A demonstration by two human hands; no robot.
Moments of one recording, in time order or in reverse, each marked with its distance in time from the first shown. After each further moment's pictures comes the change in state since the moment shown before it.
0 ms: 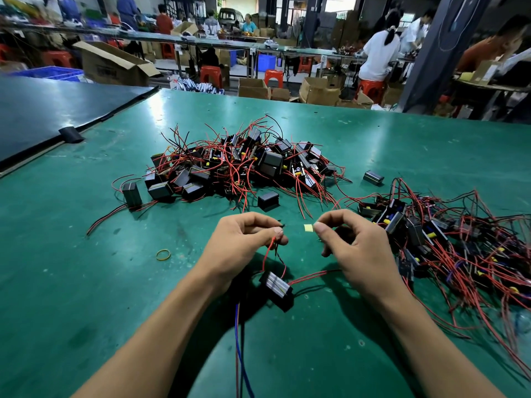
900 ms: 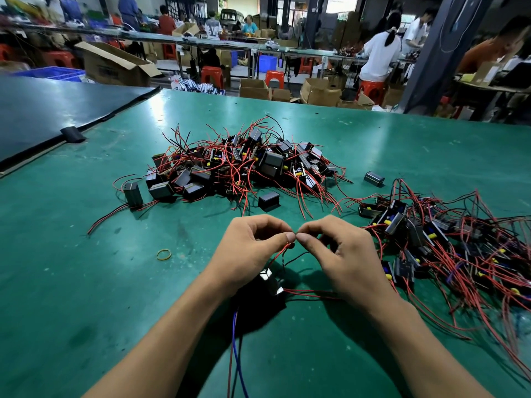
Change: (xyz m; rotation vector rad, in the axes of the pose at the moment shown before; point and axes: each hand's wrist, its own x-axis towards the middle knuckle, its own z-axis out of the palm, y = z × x) left_hand -0.005 0.001 0.009 0.142 -0.039 0.145; right_hand -0.005 -0.005 0.009 -0.231 -0.104 -0.275
